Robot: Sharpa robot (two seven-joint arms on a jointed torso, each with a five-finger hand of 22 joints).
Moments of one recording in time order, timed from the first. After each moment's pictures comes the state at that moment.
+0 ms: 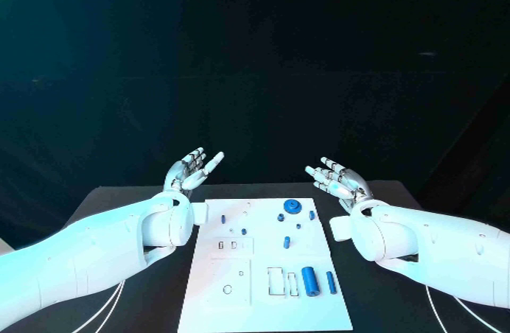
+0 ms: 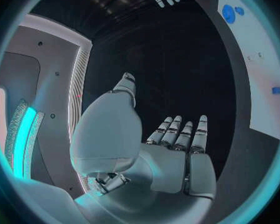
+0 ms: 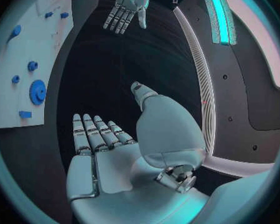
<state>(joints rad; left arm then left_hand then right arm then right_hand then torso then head) 1.12 -0.67 -0.02 1.27 0.05 -0.55 0.49 1.30 -0.20 0.04 0.29 0.05 0.23 0.14 0.06 0.07 0.30 0.15 0.04 0.04 0.17 0.20 0.02 0.03 0.05 0.30 0.28 0.03 0.04 1.17 -0.79 -0.15 1.43 0.01 -0.54 0.43 1.18 -0.06 0.25 0.16 0.20 0.18 0.13 0.02 0.06 0.29 0.27 0.03 0.03 0.32 0.26 0.03 0.04 0.08 0.28 0.28 0.04 0.04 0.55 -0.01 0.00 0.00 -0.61</state>
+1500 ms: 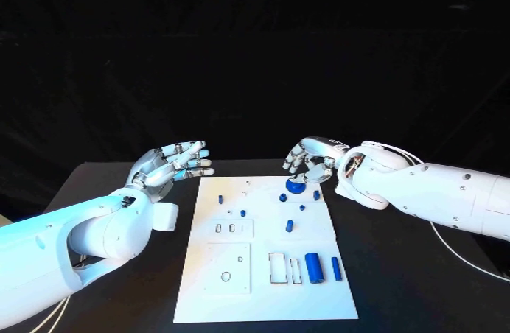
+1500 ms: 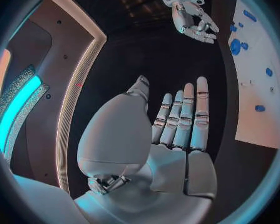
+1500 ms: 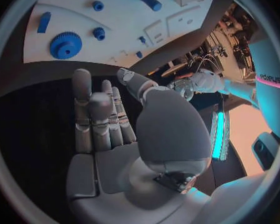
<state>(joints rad) 1.17 -0.95 0.01 1.68 0.06 -0.38 0.47 1.44 -0.10 0.09 0.29 0.05 0.77 0.20 0.26 0.19 0.93 0.19 0.15 0.07 0.94 0.14 0.39 0.28 0.18 1.00 0.23 0.36 0.17 1.37 -0.76 -0.18 1.34 -1.30 -0.31 0.08 1.28 -0.23 0.51 -0.08 0.22 1.00 0.17 0.19 0.22 1.22 0.09 0.07 0.07 1.46 0.01 1.11 0.94 0.15 1.22 0.10 1.00 0.72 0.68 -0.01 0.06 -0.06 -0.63</state>
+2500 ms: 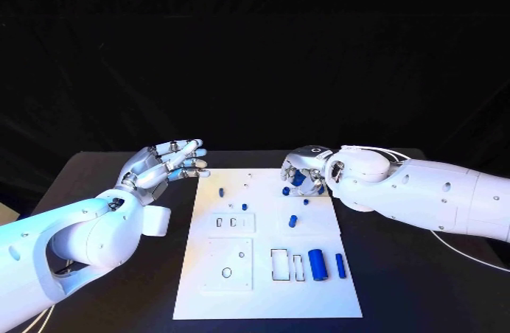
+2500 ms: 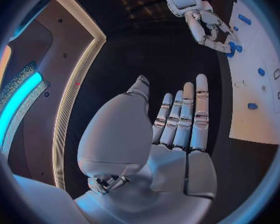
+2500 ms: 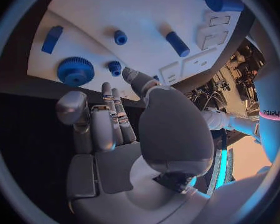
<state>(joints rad) 1.18 -0.98 0.02 1.73 0.02 -0.36 0.46 1.45 -0.10 0.08 0.29 0.05 0.77 0.20 0.26 0.19 0.93 0.19 0.14 0.07 0.89 0.13 0.53 0.38 0.18 1.00 0.22 0.44 0.22 1.36 -0.74 -0.18 1.37 -1.60 -0.18 -0.09 1.26 -0.25 0.48 -0.02 0.18 0.99 0.15 0.18 0.25 1.15 0.10 0.07 0.07 1.46 0.01 1.35 1.18 0.13 1.30 0.11 1.17 0.97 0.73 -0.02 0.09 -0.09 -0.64</state>
